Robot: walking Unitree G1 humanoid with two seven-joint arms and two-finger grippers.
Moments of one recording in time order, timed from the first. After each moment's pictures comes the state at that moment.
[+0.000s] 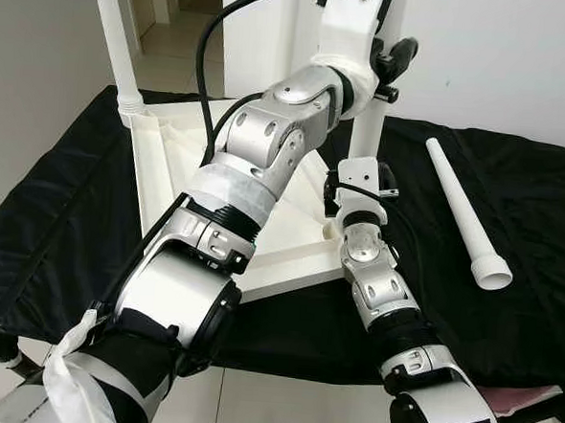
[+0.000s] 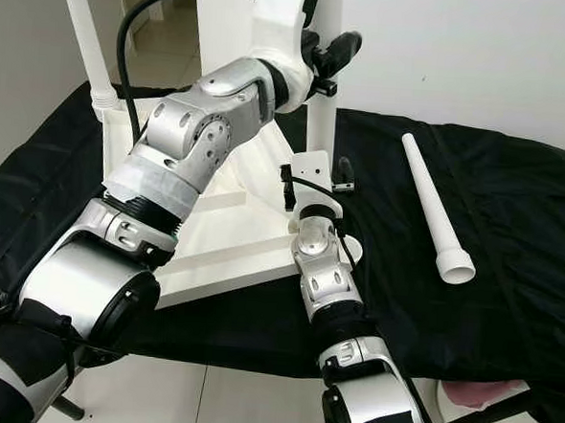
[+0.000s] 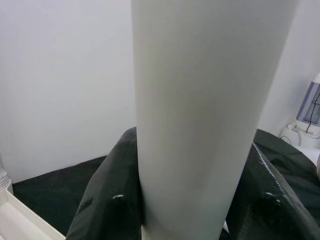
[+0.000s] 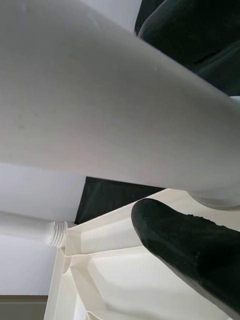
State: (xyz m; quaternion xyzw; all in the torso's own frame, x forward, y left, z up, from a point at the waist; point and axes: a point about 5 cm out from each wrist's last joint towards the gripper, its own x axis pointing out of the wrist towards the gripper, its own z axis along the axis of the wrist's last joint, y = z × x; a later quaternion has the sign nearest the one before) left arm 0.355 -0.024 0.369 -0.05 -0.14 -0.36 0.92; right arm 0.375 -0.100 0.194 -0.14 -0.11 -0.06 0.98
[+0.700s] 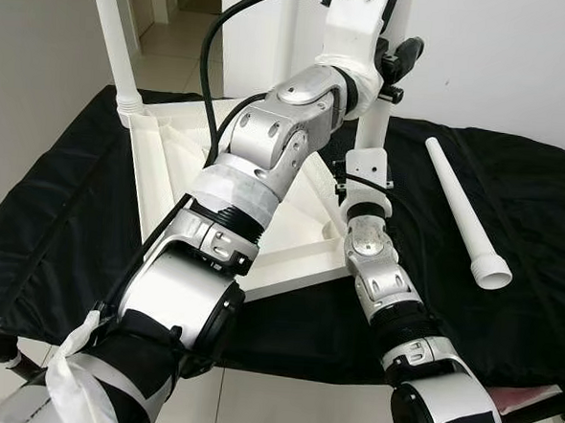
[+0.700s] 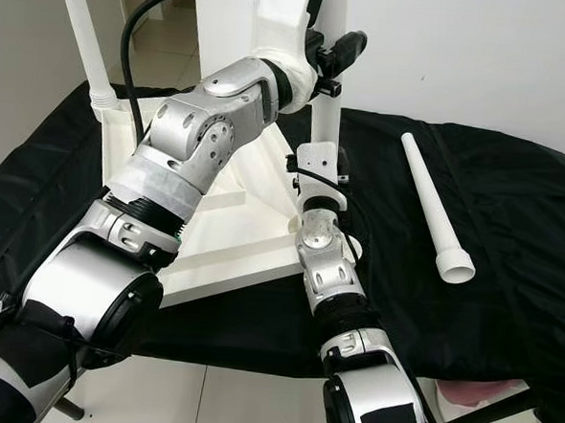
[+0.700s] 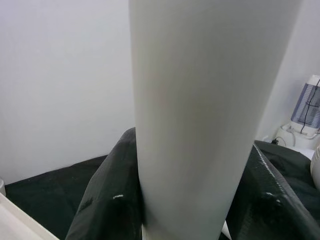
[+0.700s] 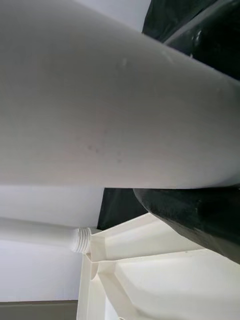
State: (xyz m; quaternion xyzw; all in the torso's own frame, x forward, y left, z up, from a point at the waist) left arm 0.355 -0.025 0.369 -0.05 -0.14 -0.36 0.92; right arm 0.379 -0.103 0.205 -0.11 -0.14 -0.07 0.98
